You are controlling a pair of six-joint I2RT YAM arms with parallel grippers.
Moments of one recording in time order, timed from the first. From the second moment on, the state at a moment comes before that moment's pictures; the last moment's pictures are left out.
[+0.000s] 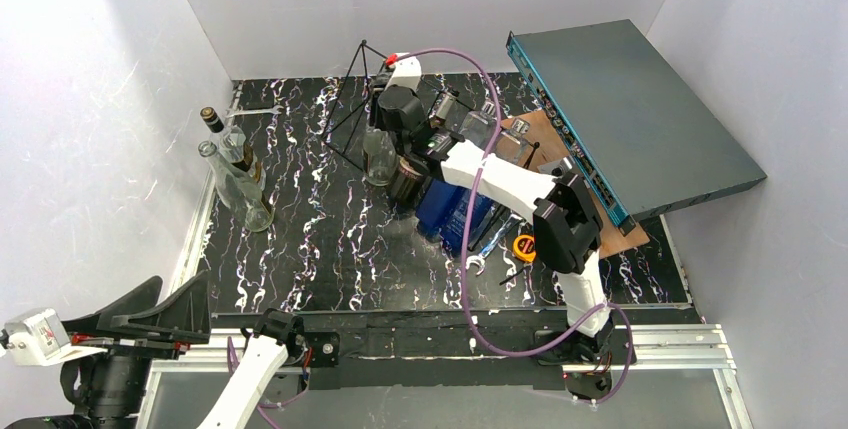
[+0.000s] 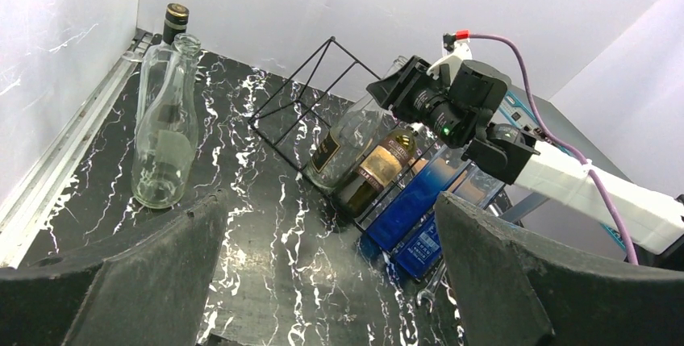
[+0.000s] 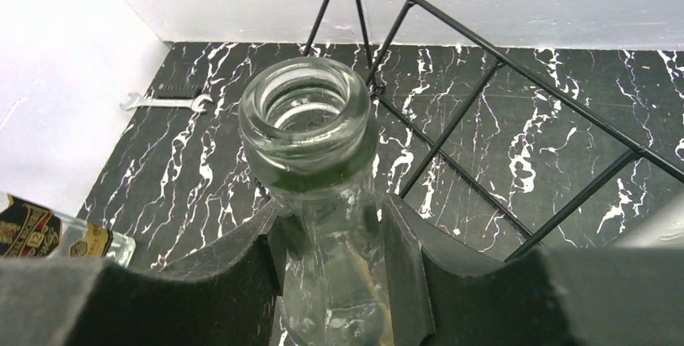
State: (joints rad) left arm -0.29 0.34 1.76 -1.33 -0.26 -0.42; right arm 0.92 2.03 1.80 0.05 0.56 0.34
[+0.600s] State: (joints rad) left arm -0.29 0.34 1.73 -1.33 -0.26 -0.42; right arm 0.85 2.07 1.80 0.01 0.53 0.50
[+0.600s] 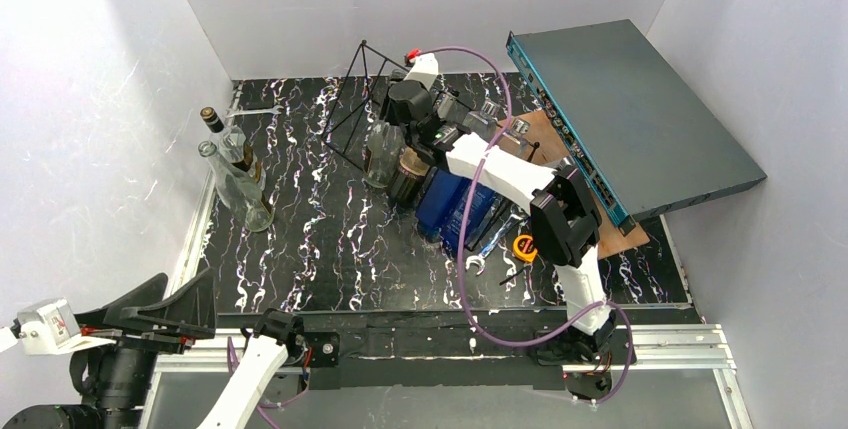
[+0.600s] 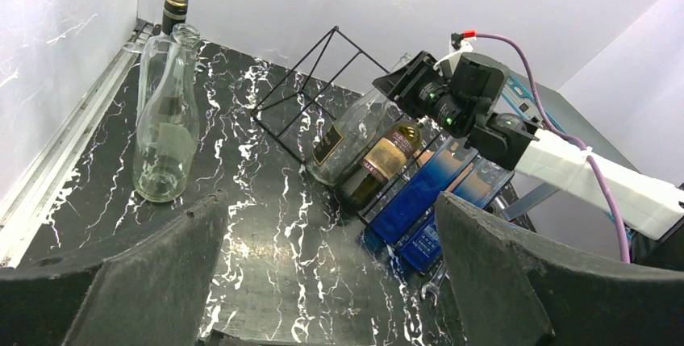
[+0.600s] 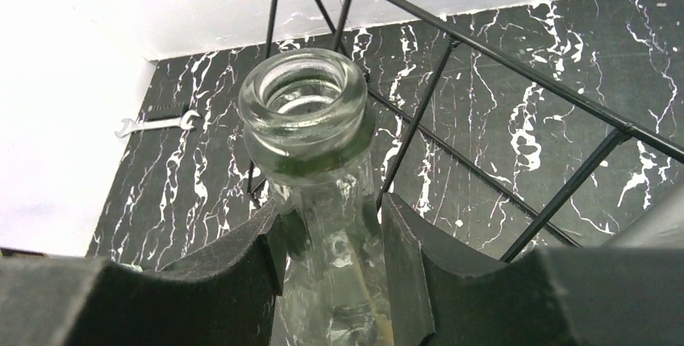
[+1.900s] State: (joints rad) left arm -0.30 0.34 1.69 -1.32 -0.26 -0.42; right arm 0.77 2.21 2.05 -0.32 0.51 0.74
